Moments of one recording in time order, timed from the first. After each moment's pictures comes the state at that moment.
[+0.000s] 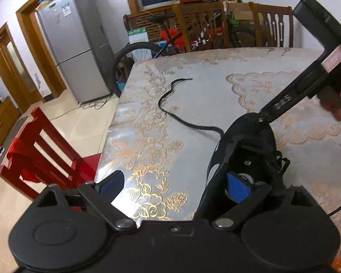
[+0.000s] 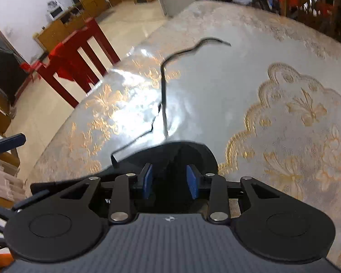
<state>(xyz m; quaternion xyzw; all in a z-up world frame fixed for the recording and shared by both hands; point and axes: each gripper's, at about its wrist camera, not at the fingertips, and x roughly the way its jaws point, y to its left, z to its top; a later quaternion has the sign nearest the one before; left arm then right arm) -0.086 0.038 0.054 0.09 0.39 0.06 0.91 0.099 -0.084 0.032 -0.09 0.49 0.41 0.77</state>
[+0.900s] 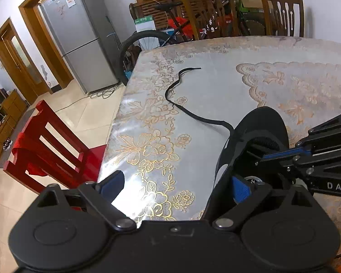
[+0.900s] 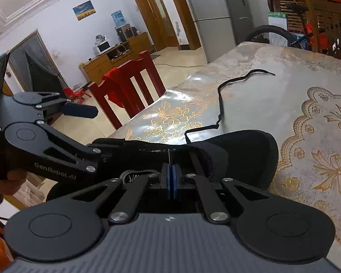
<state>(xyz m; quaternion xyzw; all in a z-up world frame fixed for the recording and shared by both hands) -0.065 0.039 0.049 0.09 0.43 0.09 0.90 0.015 -0.117 0.022 -0.02 0.36 0.52 0.78</state>
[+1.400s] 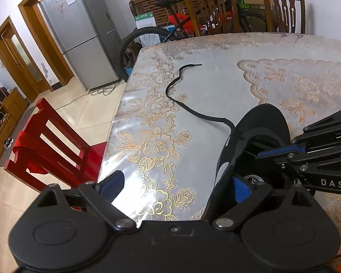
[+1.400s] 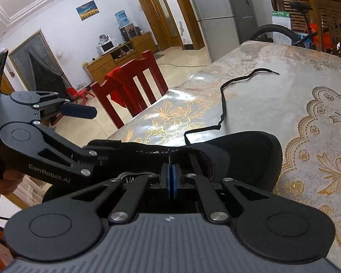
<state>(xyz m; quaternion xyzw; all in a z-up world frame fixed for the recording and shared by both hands) -0.062 0.038 0.049 0.09 0.43 0.10 0.89 0.019 -0.115 0.018 -0.02 0.37 0.52 0.77</state>
